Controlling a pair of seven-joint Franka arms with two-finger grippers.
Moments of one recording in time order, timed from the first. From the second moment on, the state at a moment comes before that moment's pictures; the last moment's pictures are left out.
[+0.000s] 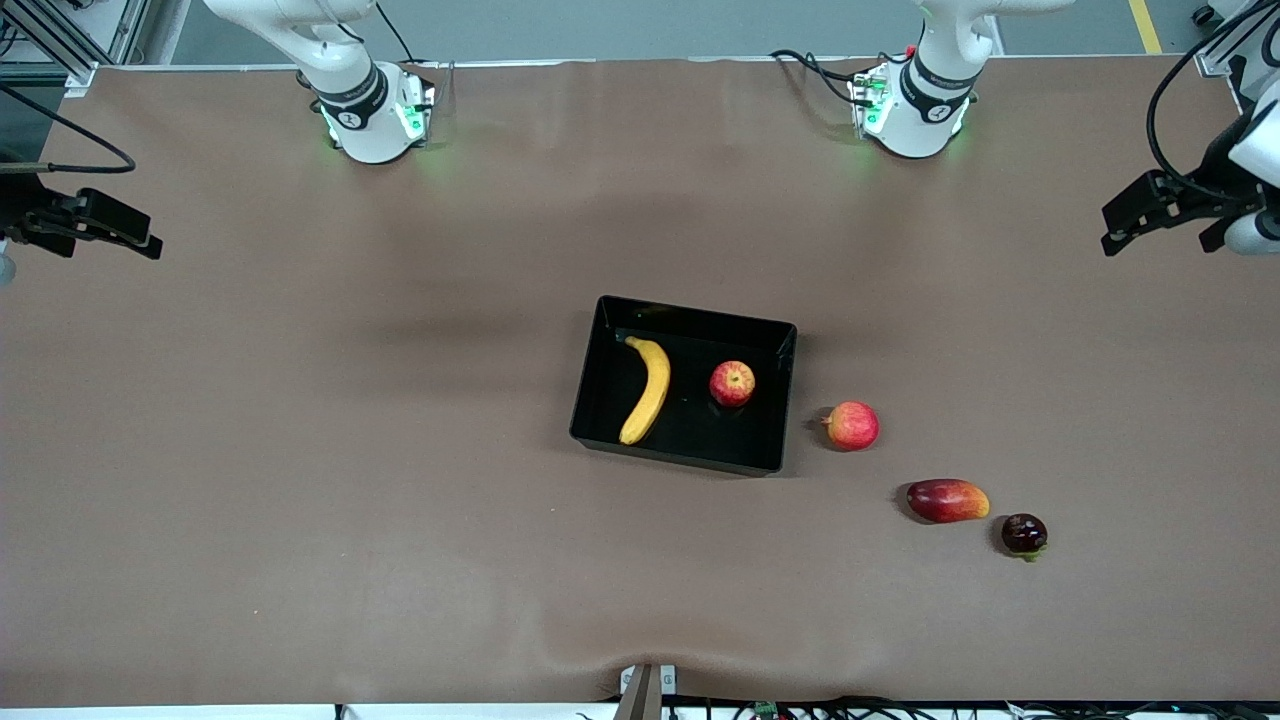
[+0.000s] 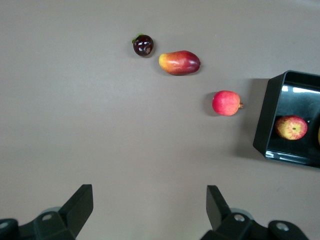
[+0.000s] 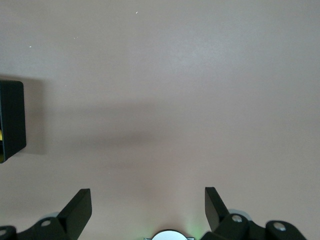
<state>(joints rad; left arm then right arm) -0.06 -0.08 -0.02 -1.61 0.04 1.57 -0.07 0.00 0.03 -0.03 -1.47 0.03 1.40 0.03</state>
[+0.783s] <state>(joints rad) -0.10 -0.09 -0.06 -1.62 0.04 1.57 -0.12 0.00 0.03 -0.03 -1.47 0.03 1.40 0.03</state>
